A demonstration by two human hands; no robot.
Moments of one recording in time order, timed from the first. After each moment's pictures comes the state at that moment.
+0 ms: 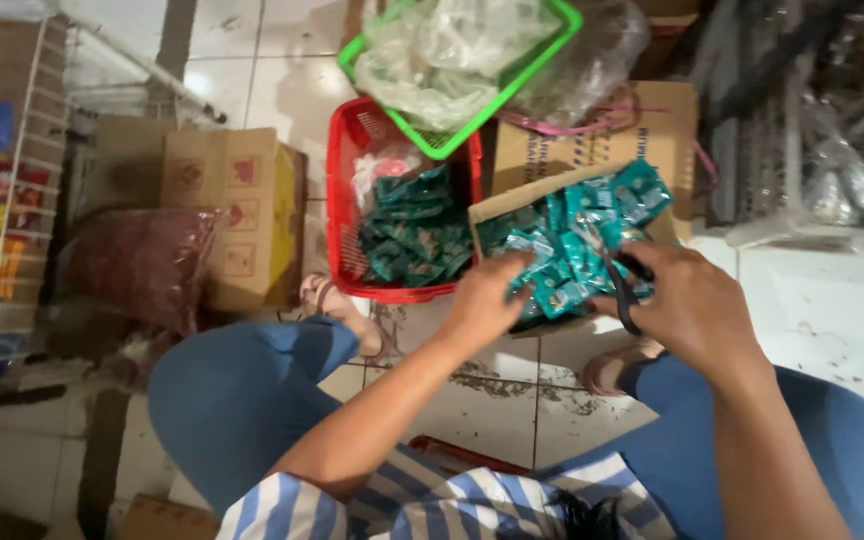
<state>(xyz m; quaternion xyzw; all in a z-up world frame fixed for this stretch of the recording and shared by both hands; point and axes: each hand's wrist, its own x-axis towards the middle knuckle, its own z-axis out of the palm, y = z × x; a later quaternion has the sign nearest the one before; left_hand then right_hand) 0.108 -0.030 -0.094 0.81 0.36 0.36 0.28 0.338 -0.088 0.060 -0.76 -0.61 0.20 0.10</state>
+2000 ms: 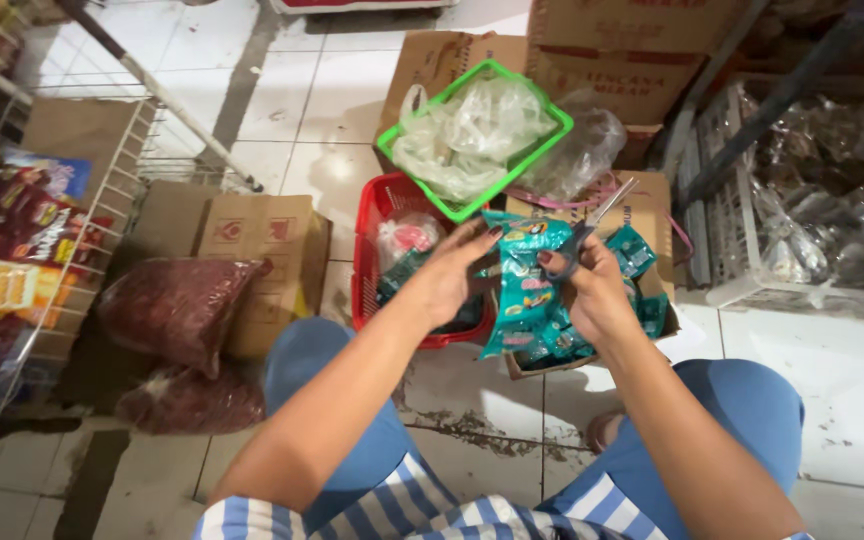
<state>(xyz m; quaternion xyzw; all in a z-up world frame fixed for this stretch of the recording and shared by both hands) 0.068 0.041 0.038 0.31 0.35 0.34 0.81 0.276 -0.021 -0.022 -0.35 -0.29 0.60 0.66</state>
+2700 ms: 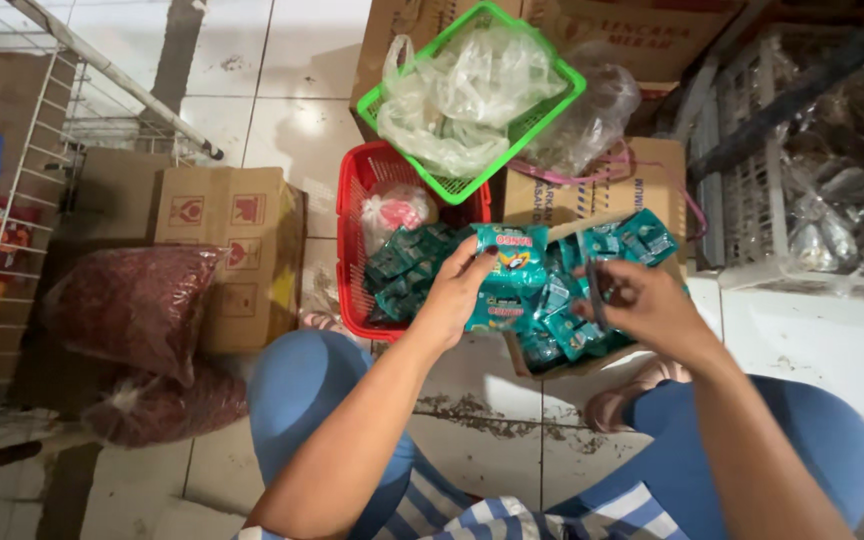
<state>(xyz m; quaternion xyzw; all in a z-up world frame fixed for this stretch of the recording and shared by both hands) 0.065 0.040 -0.049 0.38 0.35 0.39 0.76 0.310 -0.040 0.024 -0.65 -0.51 0.48 0.29</state>
